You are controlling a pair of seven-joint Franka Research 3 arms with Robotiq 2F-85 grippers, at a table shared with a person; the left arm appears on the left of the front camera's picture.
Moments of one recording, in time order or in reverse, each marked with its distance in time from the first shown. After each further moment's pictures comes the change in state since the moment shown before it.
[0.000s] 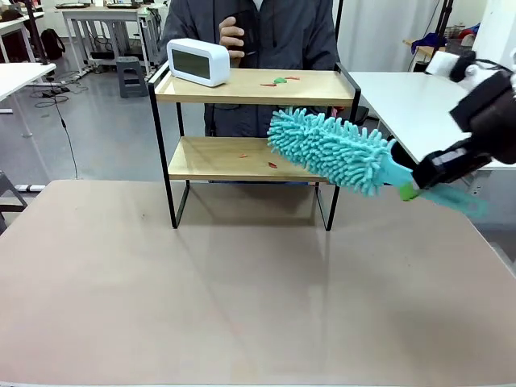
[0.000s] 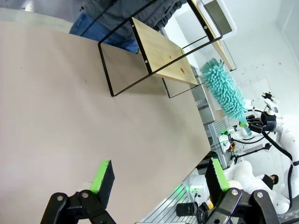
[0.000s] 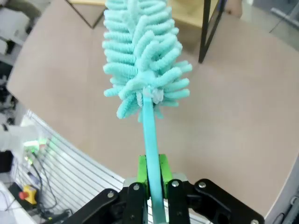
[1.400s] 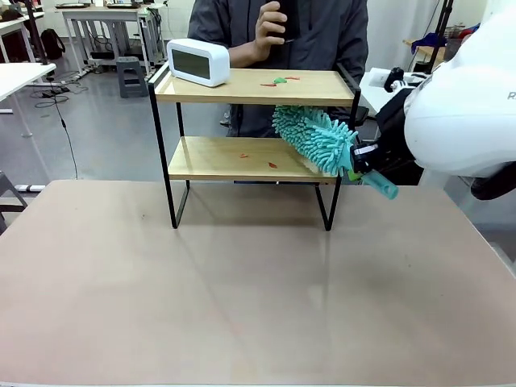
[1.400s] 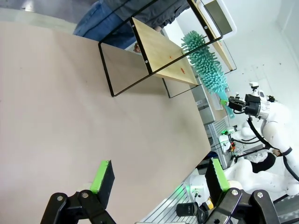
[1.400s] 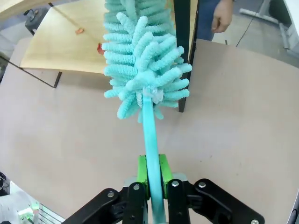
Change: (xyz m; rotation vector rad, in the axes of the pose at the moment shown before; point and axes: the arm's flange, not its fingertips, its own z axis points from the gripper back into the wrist) left arm 0.000 0.000 0.000 0.000 -0.001 -0.001; right arm 0.072 -0.012 -0.100 -0.150 -0.117 -0.167
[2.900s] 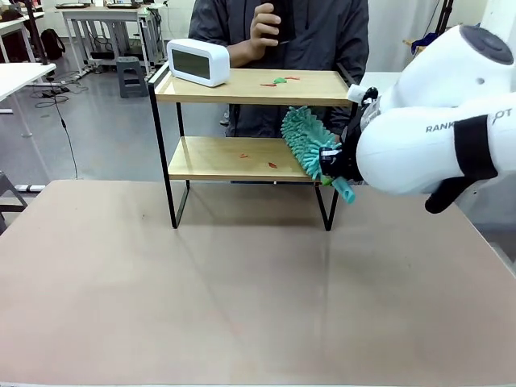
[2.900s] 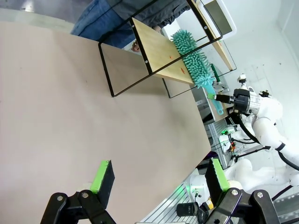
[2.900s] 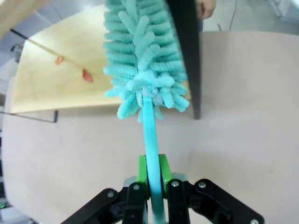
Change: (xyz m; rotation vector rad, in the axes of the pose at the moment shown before) left arm 0.000 0.000 0.000 0.000 0.000 -0.002; right arm 0.015 0.024 -0.059 -0.005 0.012 -0.249
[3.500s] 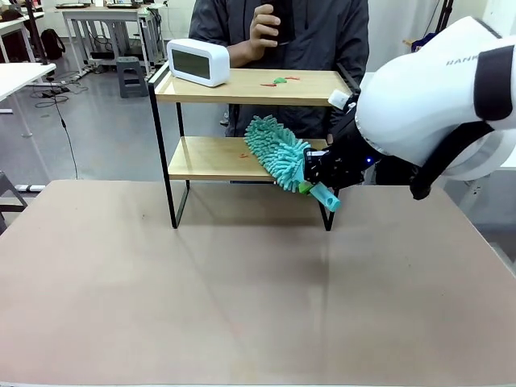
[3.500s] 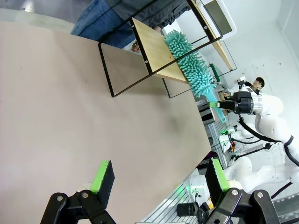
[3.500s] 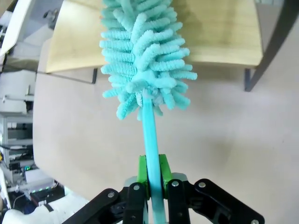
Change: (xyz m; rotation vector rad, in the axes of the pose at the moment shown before) left arm 0.000 0.000 0.000 0.000 0.000 0.000; right arm -0.008 0.018 0.003 0.214 0.171 0.025
